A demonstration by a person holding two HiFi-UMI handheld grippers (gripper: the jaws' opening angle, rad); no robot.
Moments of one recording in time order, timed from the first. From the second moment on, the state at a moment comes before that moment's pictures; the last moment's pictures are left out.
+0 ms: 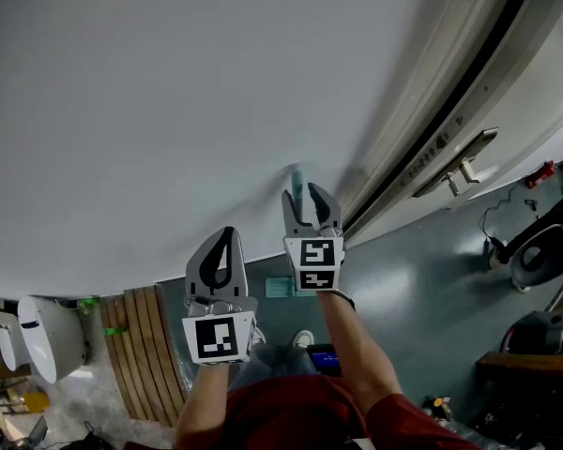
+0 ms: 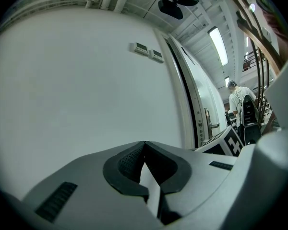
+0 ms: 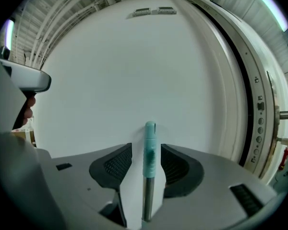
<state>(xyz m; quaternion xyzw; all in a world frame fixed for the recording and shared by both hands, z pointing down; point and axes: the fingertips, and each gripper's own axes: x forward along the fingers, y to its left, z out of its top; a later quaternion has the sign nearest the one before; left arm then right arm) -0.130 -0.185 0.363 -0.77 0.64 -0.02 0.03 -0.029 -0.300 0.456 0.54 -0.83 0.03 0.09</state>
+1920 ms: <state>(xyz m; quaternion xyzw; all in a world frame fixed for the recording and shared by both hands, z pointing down) -0.078 -0.179 0.357 -0.81 0.58 -0.01 0.03 0.029 -0.189 0.351 0.55 -0.83 -0.02 -0.01</state>
